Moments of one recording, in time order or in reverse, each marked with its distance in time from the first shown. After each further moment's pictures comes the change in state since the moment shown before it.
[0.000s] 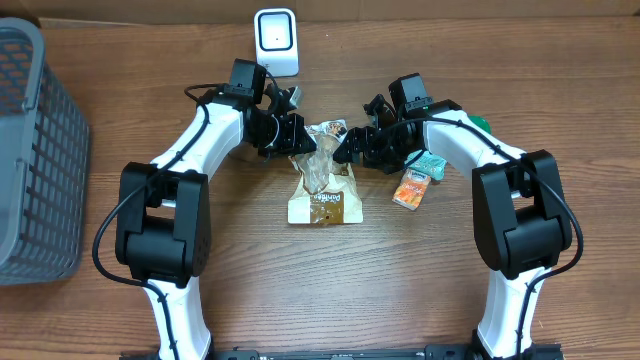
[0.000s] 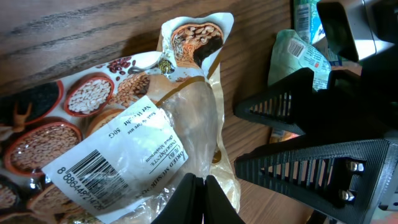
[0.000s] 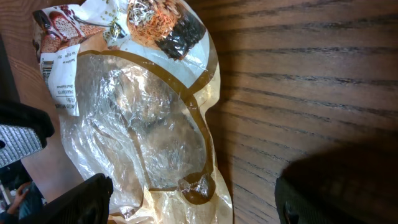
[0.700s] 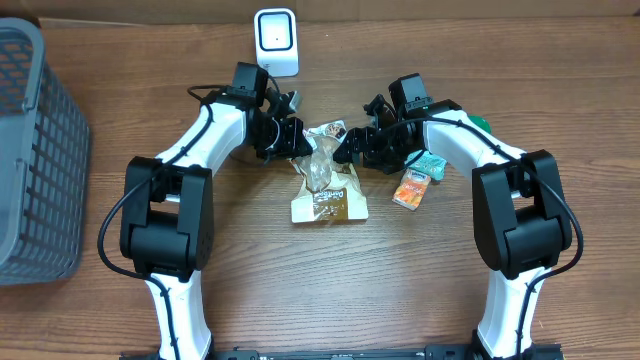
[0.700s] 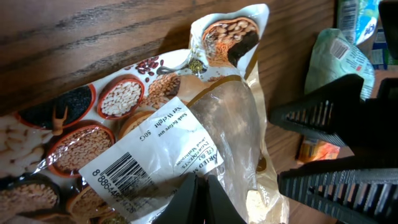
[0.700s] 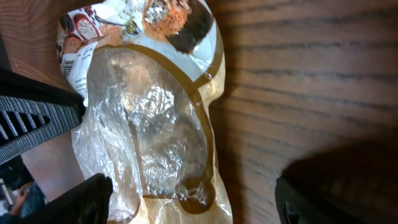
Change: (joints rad) left arm 0.000 0.043 0.011 -0.013 -0.087 0.004; right arm 0.000 0.000 0.000 -0.011 -0.003 0.008
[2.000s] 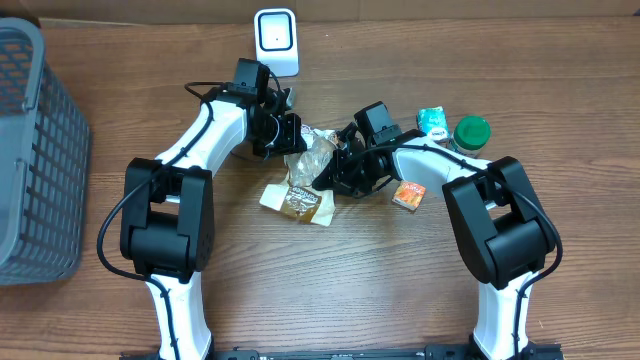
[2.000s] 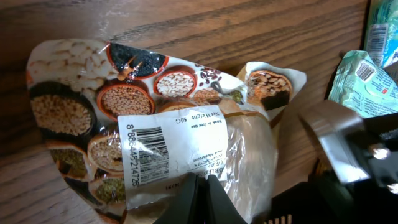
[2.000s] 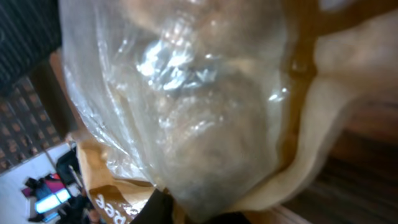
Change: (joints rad) left arm -0.010 -0.004 0.021 -0.013 -0.103 -0.063; right arm 0.147 -0.013 -0.155 0.240 -0.109 0.328
